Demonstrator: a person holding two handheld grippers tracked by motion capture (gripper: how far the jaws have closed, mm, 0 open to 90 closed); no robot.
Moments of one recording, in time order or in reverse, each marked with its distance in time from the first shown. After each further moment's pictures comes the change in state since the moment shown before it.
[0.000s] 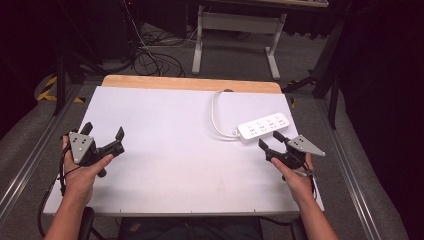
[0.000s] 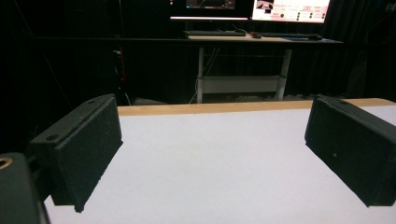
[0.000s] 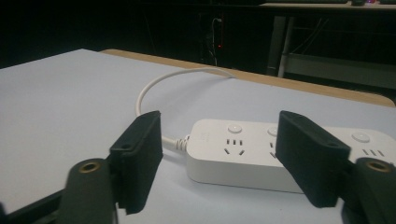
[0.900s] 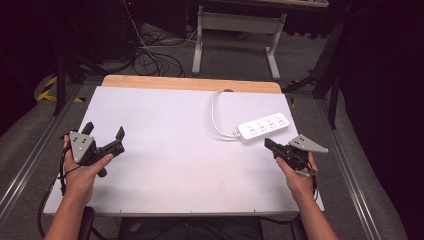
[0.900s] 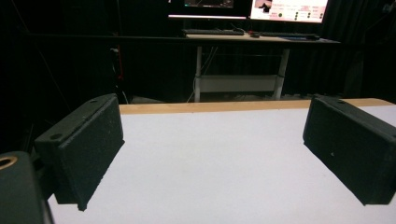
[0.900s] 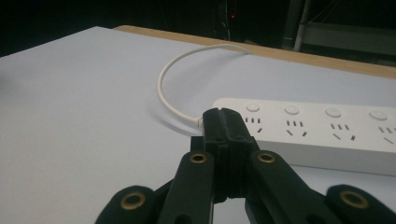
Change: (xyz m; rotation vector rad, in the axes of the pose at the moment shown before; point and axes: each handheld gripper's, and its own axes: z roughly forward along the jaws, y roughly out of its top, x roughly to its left) left arm 0.000 0.000 0.001 0.004 -0.006 -0.009; right arm 0.007 0.016 -0.014 0.134 0.053 0.034
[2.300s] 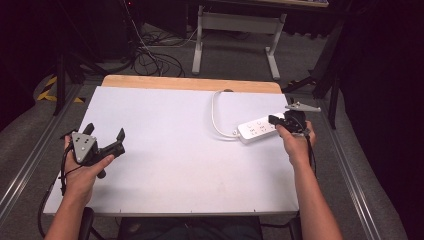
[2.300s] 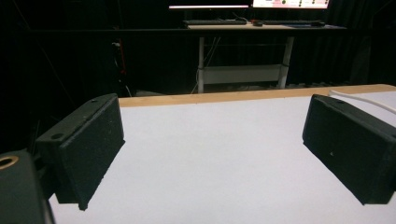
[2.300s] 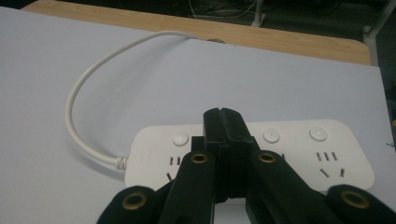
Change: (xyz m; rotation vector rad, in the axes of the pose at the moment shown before) left arm 0.001 -0.004 0.001 0.037 0.009 0.032; right arm -0.051 0.061 0.056 0.200 -0.147 0.102
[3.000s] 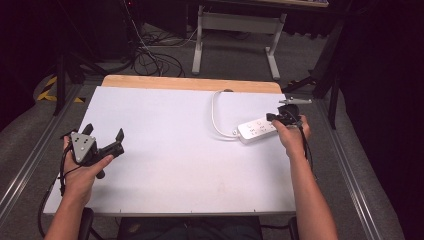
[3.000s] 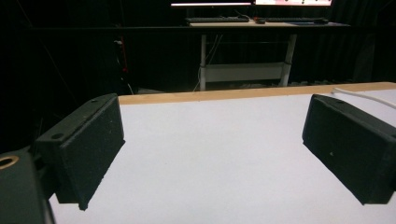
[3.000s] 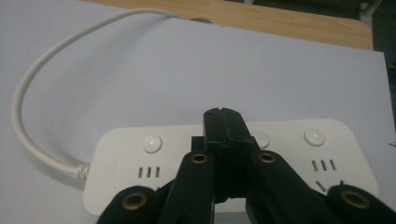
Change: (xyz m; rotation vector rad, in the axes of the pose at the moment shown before) left arm 0.002 -0.001 0.000 0.005 0.006 -0.002; right arm -0.013 0.009 0.034 0.102 -0.044 -0.002
